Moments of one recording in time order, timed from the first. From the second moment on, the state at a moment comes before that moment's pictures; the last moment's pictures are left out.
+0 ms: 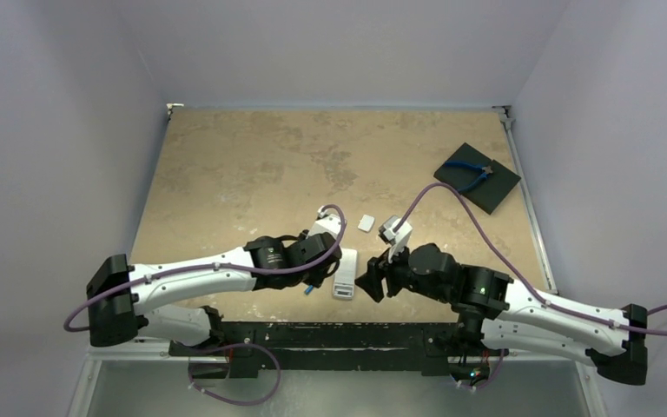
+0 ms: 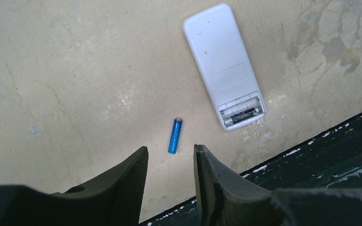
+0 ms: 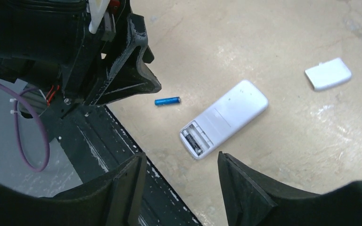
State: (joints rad) left arm -1.19 1.29 0.95 -0.69 -0.41 -0.55; right arm 1.19 0.70 0.61 -0.39 0.21 0.45
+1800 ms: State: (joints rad) left arm -0.91 0.77 0.89 -0.78 -0.60 -0.65; right arm 1.10 1.72 1.01 -0.31 -0.31 -0.82
